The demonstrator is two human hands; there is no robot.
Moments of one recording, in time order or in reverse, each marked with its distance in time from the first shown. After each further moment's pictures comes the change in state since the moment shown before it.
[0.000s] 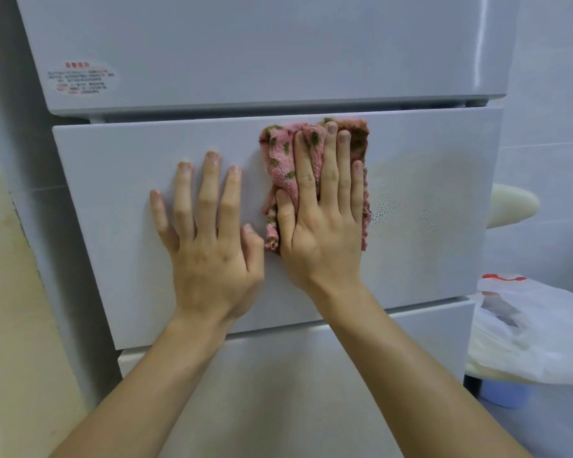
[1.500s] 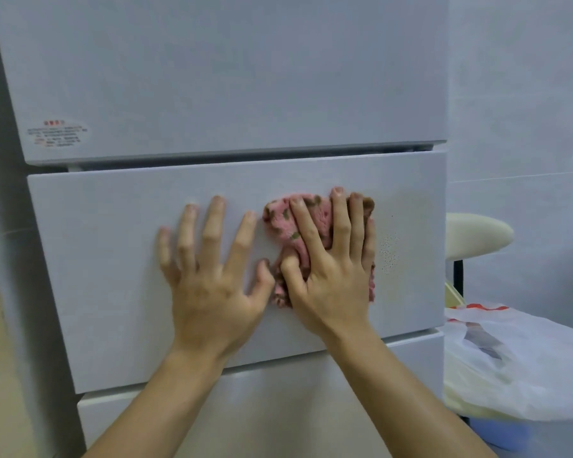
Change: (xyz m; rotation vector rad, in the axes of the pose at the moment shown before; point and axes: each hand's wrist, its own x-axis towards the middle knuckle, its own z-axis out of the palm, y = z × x) left_hand 0.003 0.036 0.017 0.083 0.032 0.082; right_hand -0.018 0.058 -0.026 -0.020 -0.079 0.059
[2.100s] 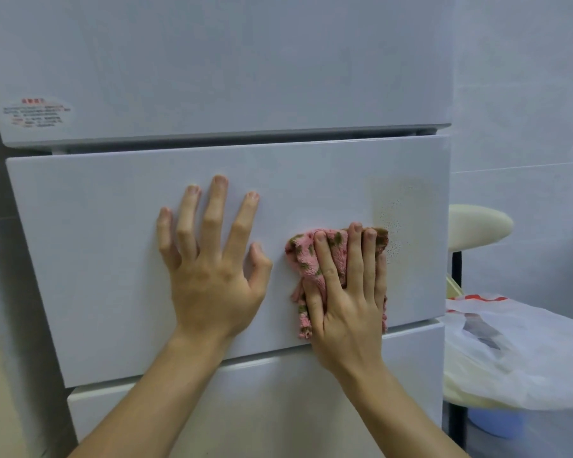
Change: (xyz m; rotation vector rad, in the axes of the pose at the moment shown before) left_hand 0.004 0.006 0.007 -0.013 0.038 0.000; right_hand -0.062 0.023 -0.003 -0.029 -0.052 0.011
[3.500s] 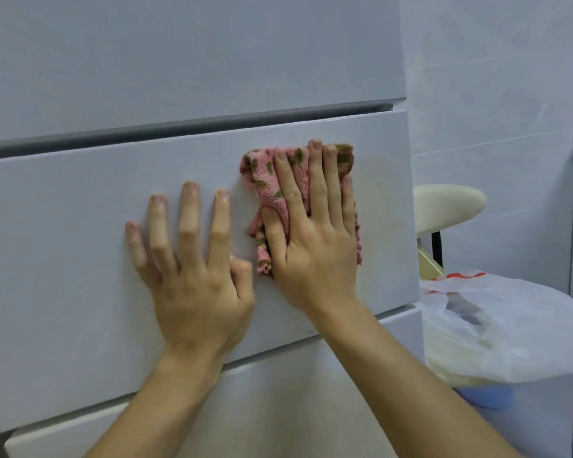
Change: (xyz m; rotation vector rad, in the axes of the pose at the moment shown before) left_hand -0.010 0.034 0.014 0.003 -0.036 -0.024; right_hand 0.076 0.005 0.001 0.020 0.145 -0.016
